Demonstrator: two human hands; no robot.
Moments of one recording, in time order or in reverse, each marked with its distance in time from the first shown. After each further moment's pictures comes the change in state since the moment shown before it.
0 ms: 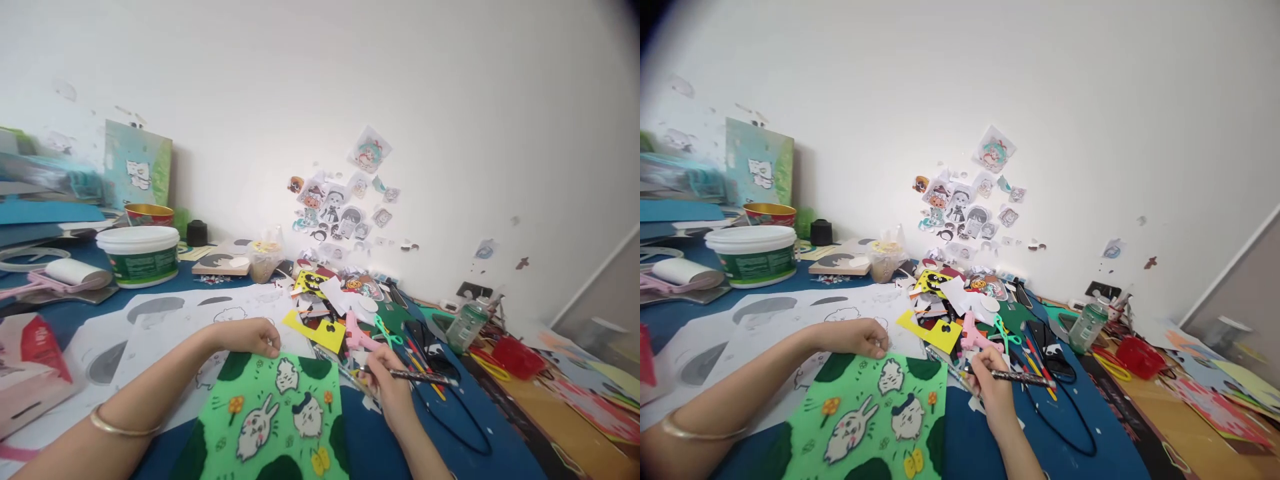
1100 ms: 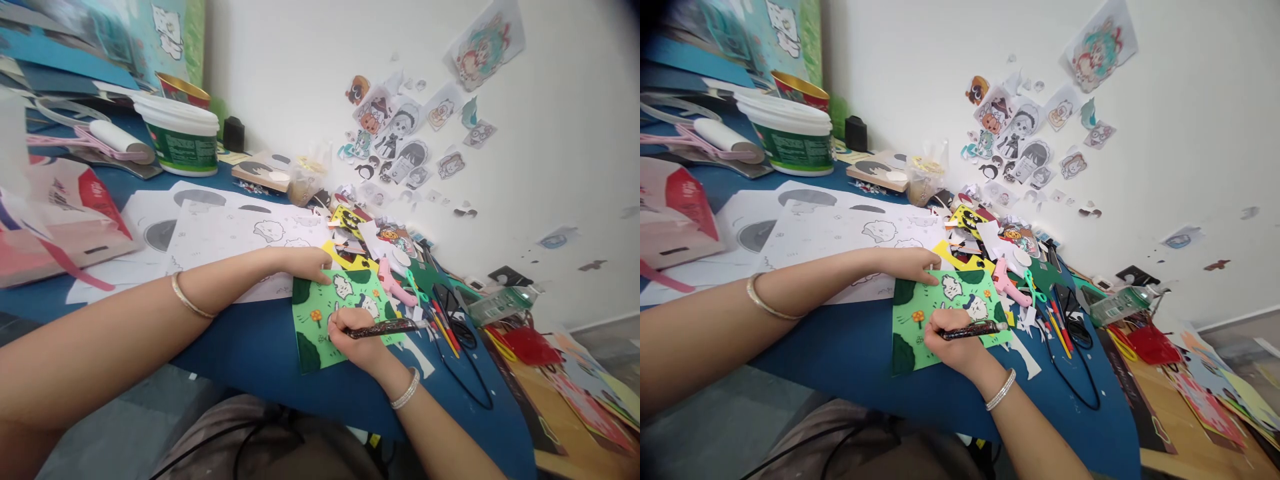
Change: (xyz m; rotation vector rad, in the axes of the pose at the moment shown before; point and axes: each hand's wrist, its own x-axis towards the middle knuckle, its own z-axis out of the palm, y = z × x) left_hand 0.028 0.017 0.030 0.281 0.117 -0.086; right_hand -0.022 -0.007 0.072 -0.640 -0.705 -0.441
